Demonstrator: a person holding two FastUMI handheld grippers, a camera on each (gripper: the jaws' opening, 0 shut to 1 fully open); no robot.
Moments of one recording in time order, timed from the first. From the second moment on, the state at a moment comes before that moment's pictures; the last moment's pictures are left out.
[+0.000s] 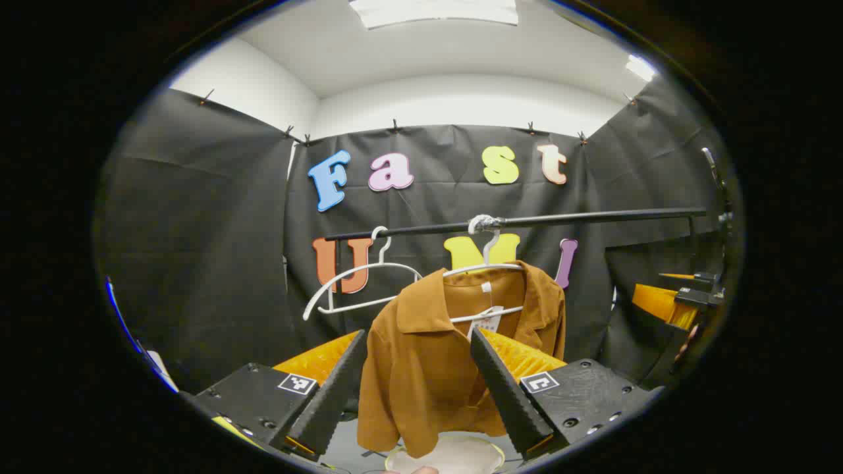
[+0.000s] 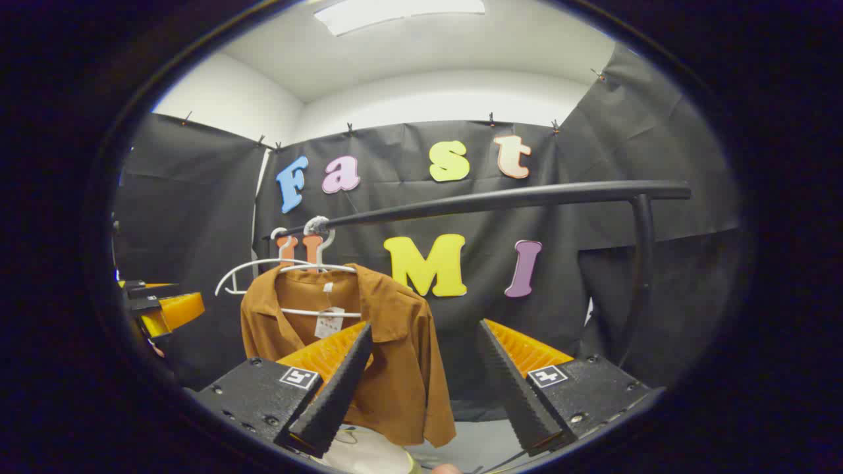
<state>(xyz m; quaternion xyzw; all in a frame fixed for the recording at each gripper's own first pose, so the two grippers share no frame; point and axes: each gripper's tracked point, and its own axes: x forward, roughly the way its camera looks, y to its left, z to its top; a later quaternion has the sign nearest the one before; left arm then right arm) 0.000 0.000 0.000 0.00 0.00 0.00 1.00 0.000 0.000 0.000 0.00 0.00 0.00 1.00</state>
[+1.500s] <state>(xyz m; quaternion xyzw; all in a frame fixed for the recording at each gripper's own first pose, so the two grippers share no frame) 0.023 -0.004 -0.027 0.00 0.02 -0.02 1.00 0.031 0.042 -0.043 -0.01 0.03 0.02 1.00</state>
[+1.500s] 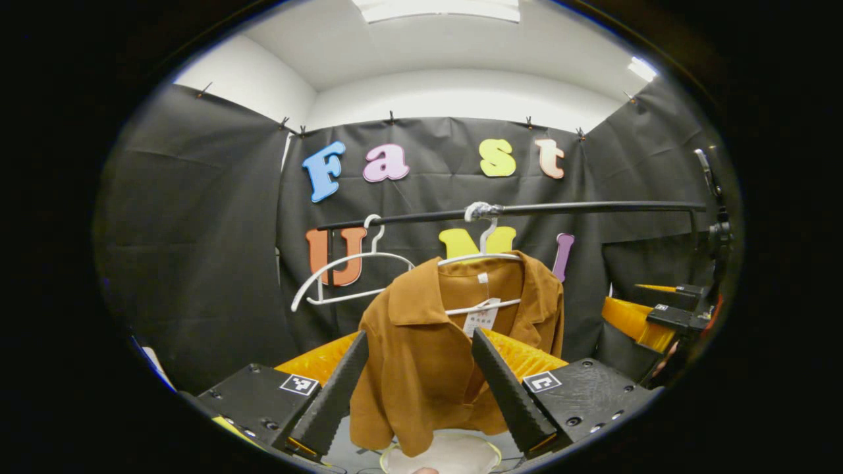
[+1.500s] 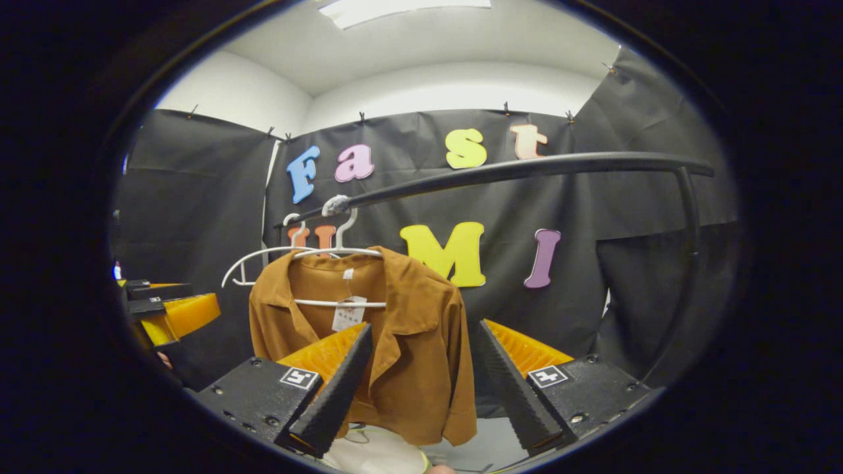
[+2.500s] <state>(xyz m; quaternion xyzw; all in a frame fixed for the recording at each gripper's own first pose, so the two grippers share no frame) 0.113 -0.050 -0.093 -0.04 0.11 -0.06 0.99 0.143 0.064 -0.136 0.05 0.16 0.04 0.98</state>
